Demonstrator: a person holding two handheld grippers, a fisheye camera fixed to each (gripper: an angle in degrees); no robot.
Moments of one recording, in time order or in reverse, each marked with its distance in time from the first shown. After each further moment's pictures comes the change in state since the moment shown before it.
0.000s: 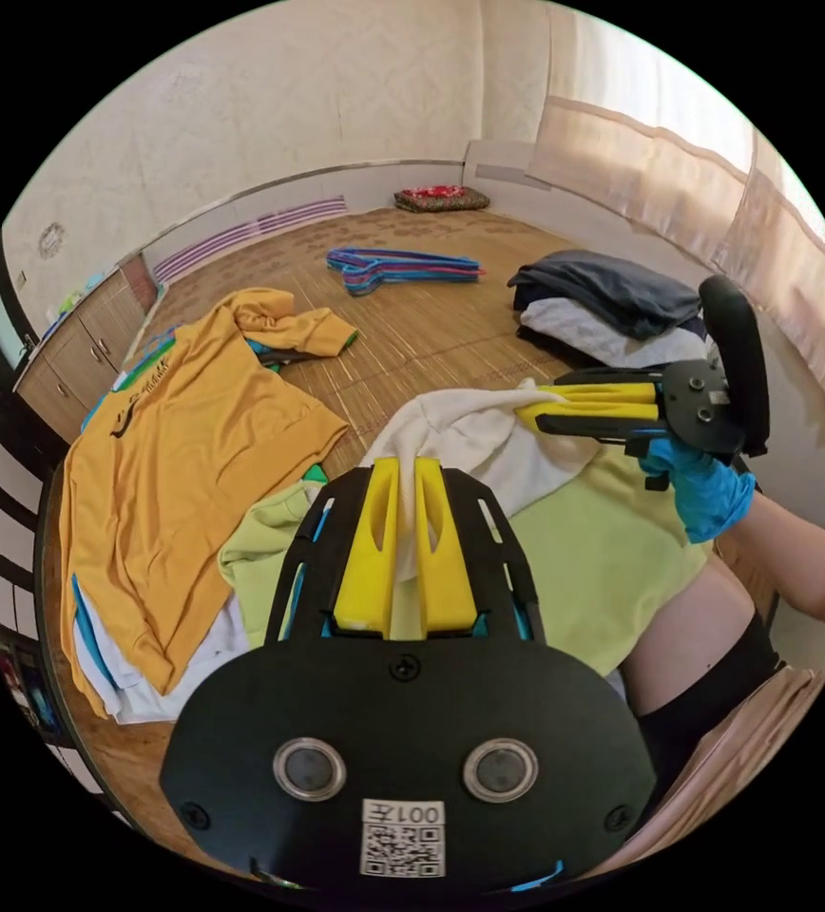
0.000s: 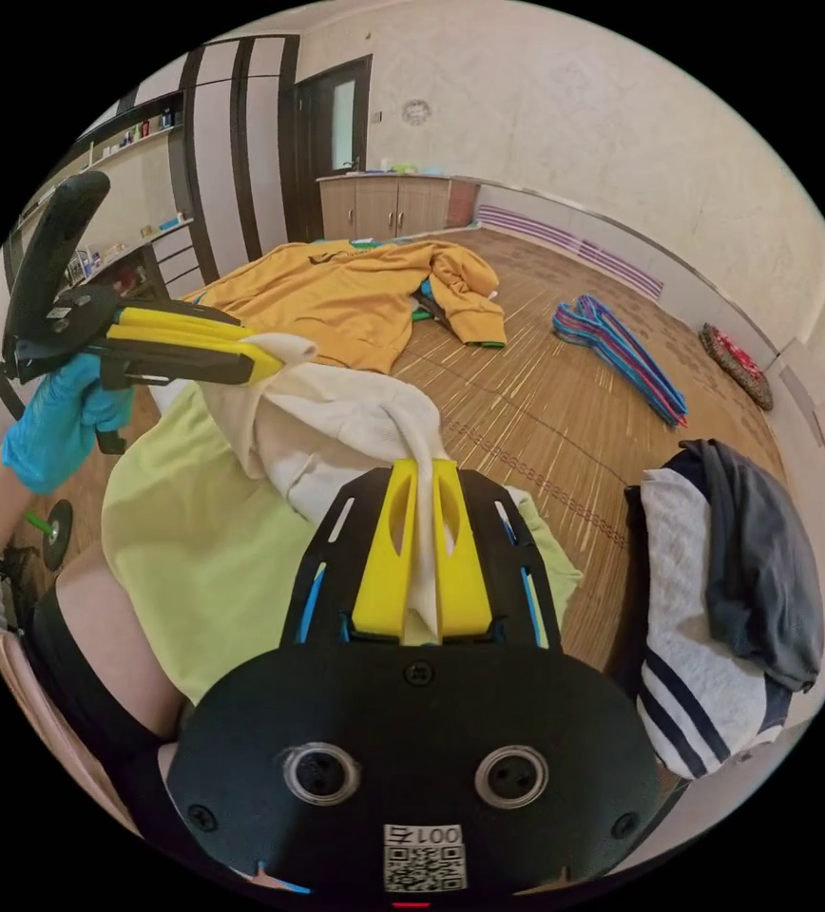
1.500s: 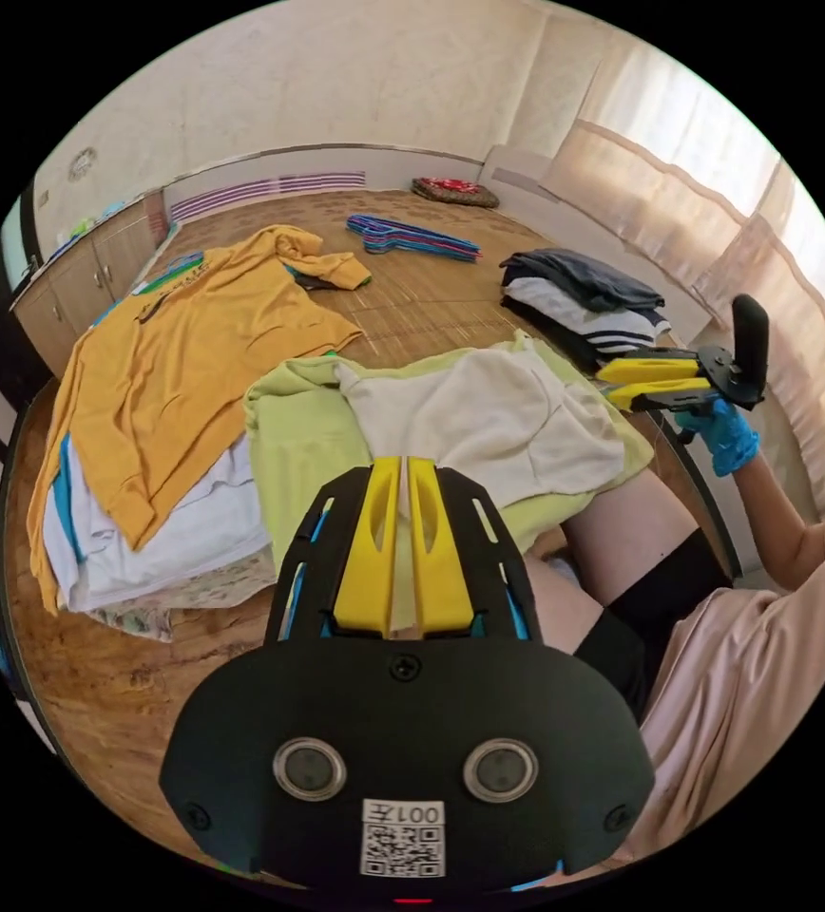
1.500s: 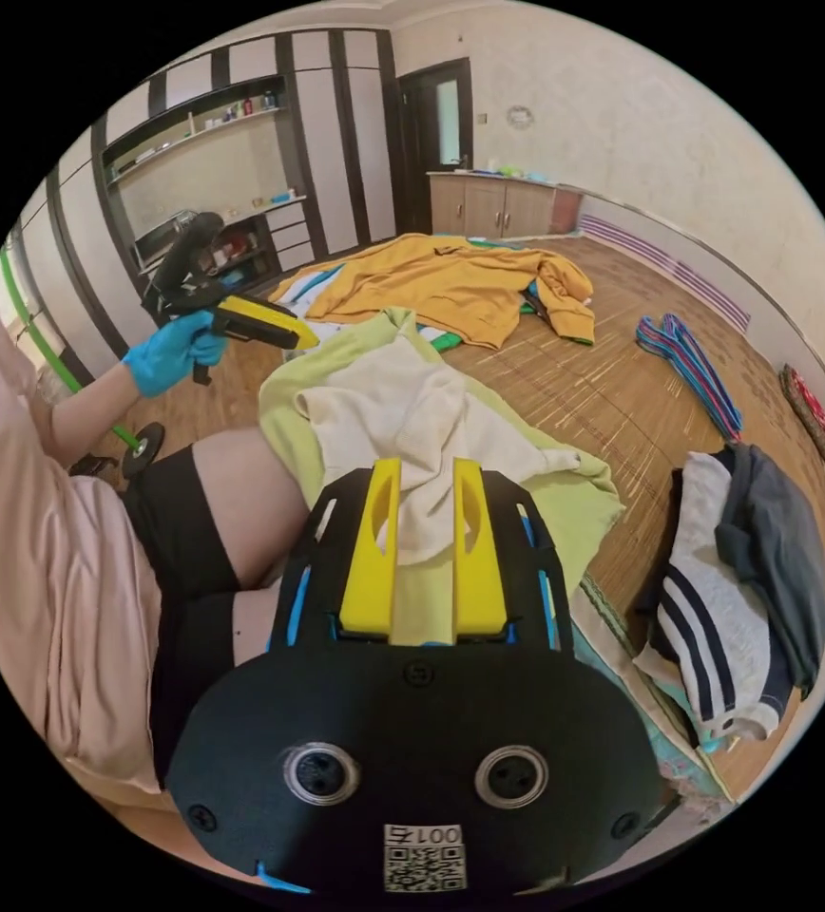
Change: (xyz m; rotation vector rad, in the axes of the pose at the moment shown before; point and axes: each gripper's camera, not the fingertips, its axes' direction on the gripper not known) left arm -0.032 0.114 -0.036 -0.058 0.133 -0.105; right arm -0.013 0.097 -0.109 -0.048 -0.266 -0.178
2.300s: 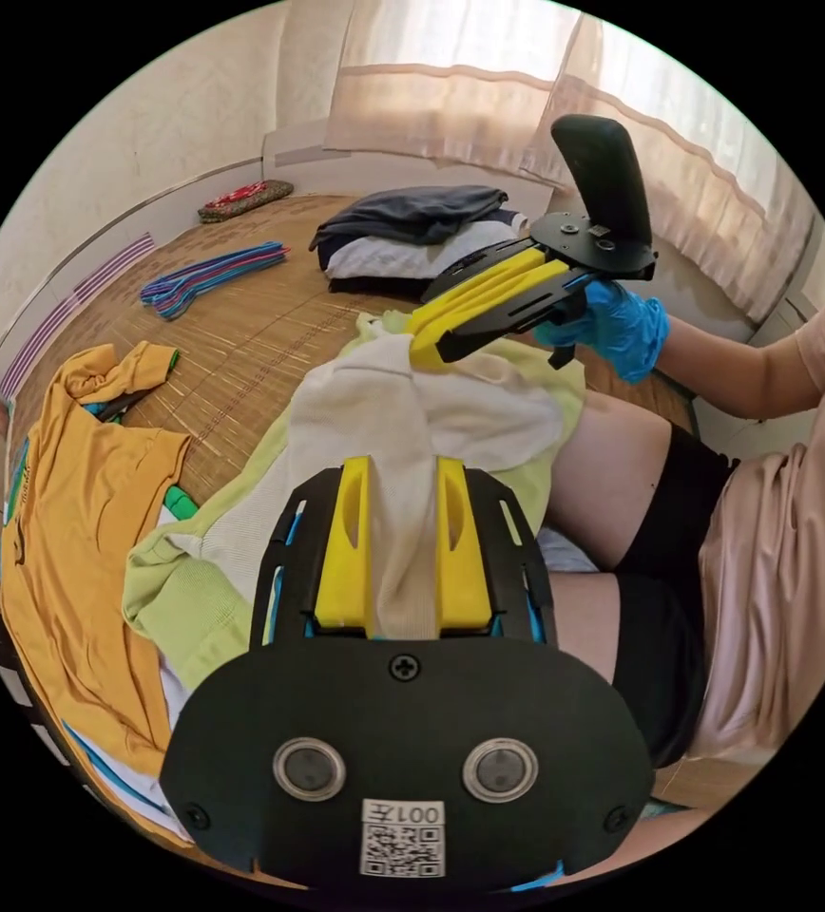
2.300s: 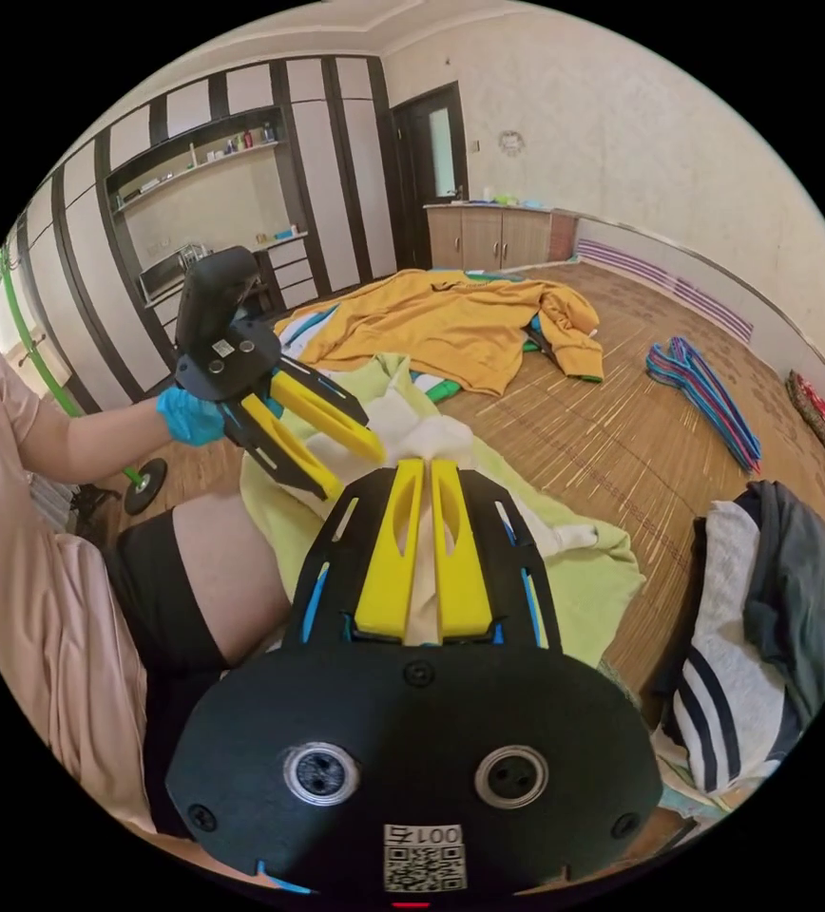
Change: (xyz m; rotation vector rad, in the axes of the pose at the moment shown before) left arm 0.046 -0.040 0.063 -0.059 0.216 0.532; right arm 0.005 -0.018 0.014 0.132 -0.025 0.015
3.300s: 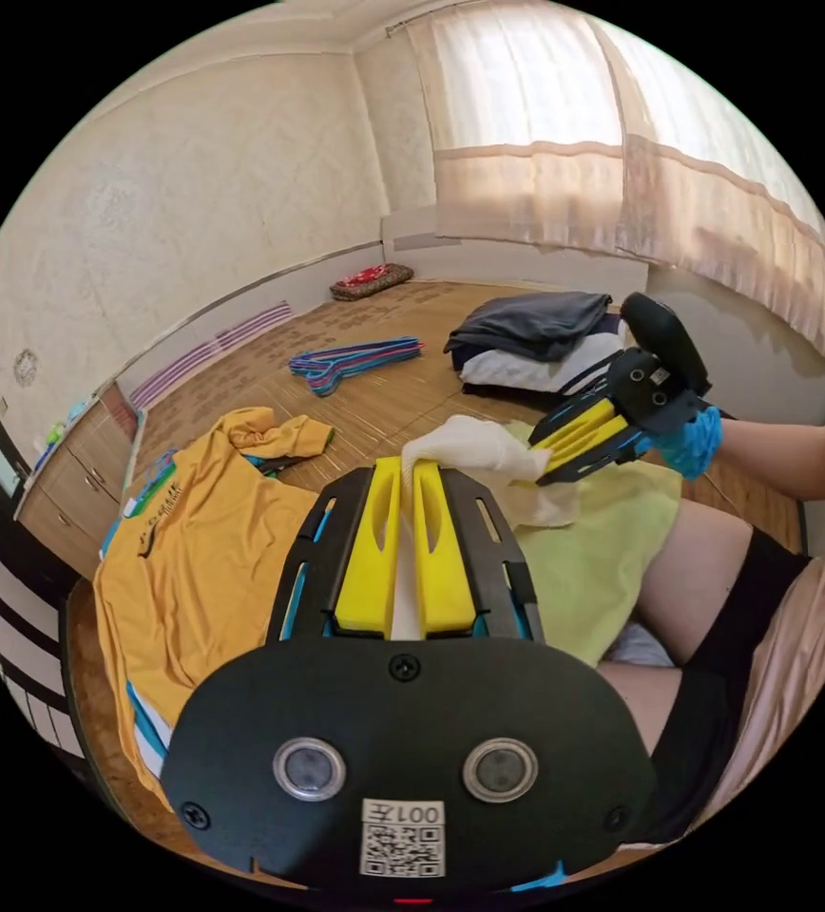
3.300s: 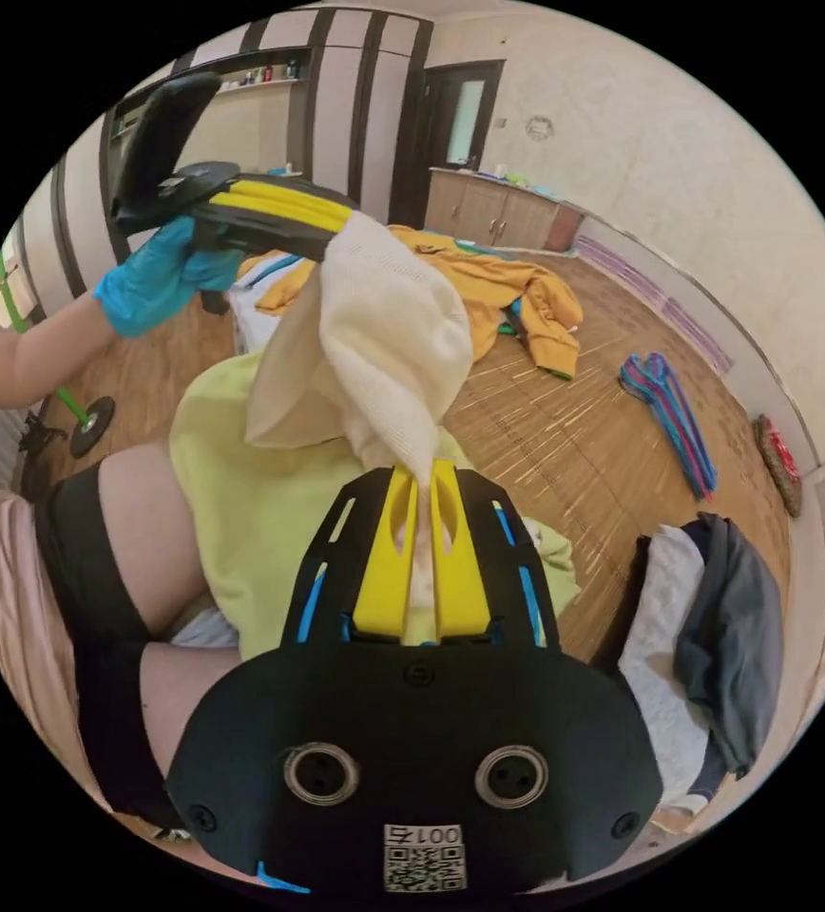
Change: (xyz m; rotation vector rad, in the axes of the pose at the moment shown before) left arm 0.001 -0.005 -0.063 0.235 -0.415 -0.104; right arm -0.026 -0.020 0.041 -0.119 0.193 -0.121
